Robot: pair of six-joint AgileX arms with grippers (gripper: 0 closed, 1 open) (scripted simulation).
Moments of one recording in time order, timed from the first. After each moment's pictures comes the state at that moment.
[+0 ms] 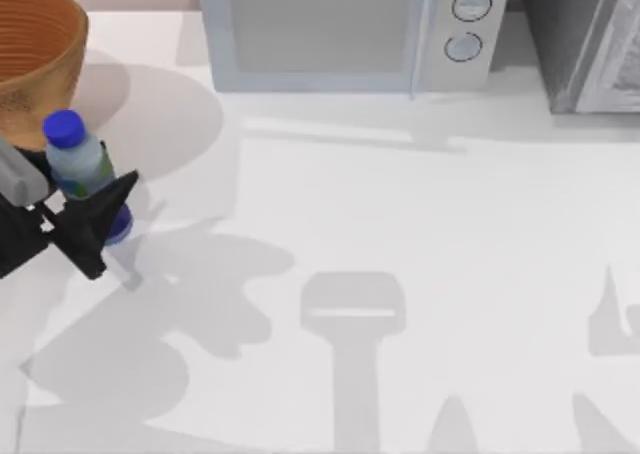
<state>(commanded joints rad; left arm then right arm) 0.15 2.09 0.48 1.56 0.95 0.08 0.00 0.00 0.00 0.00 0.00 0.00</state>
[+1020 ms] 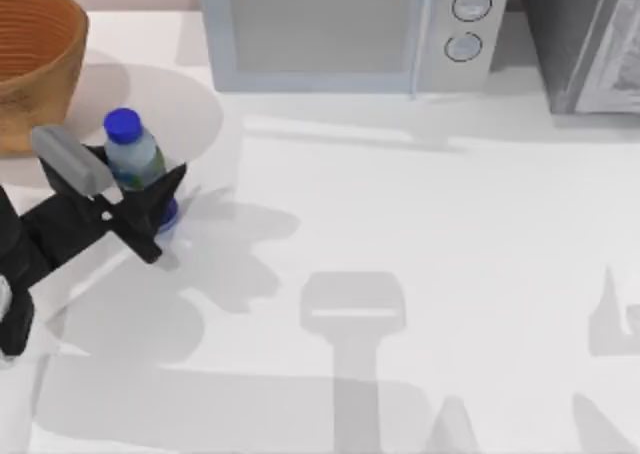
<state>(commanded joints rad) 0.00 2.31 0.65 1.62 0.81 0.06 0.00 0.00 0.00 0.00 0.00 0.00</state>
